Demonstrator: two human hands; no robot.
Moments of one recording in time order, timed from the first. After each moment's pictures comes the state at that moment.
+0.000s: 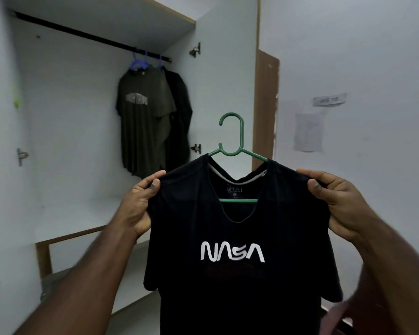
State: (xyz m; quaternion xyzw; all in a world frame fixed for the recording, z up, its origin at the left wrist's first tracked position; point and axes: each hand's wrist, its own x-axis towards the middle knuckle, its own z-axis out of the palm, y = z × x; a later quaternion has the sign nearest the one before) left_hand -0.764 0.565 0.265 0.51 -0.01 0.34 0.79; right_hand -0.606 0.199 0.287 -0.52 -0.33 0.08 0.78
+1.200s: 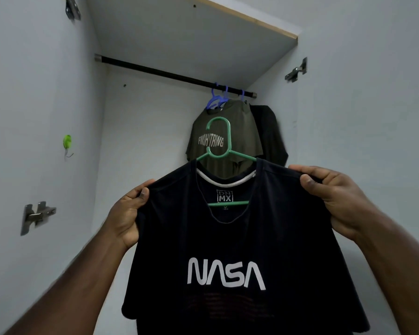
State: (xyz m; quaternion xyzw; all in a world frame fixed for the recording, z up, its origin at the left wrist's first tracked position) left_hand -0.625 0.969 0.353 0.48 -0.01 0.52 0.70; right_hand -0.370 0.668 0.410 -0.46 -0.51 0.12 0.71
